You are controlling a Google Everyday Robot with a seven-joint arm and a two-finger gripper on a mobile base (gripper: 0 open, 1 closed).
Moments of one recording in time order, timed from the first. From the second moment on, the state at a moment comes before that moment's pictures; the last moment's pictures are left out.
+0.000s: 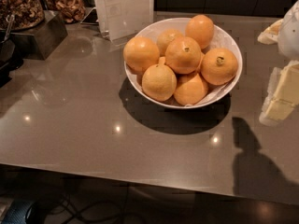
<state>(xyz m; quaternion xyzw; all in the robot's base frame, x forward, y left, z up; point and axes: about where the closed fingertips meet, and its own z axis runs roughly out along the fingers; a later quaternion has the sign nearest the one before) 0.438 -0.216 0.978 -0.60 0.78 -0.04 0.16</state>
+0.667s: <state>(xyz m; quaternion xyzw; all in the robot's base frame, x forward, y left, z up) 0.462 -0.214 0.989 -0.61 0.77 -0.04 0.19</state>
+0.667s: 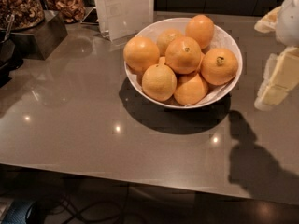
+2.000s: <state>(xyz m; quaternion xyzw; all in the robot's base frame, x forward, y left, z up) 0.525 -0.204 0.978 -0.60 0.77 0.01 0.23</state>
